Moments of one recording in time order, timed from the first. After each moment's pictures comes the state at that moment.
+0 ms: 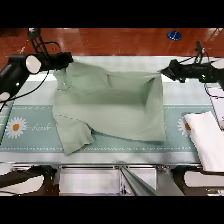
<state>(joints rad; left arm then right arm) -0.17 -1.41 1.29 1.46 -0.61 -1.88 -0.17 -1.54 1.28 -0.66 0.92 1.29</state>
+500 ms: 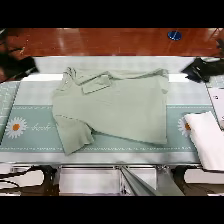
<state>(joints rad) 0.30 -1.45 1.48 1.29 -1.32 -1.58 -0.42 -1.45 1.37 -0.94 1.33 1.36</state>
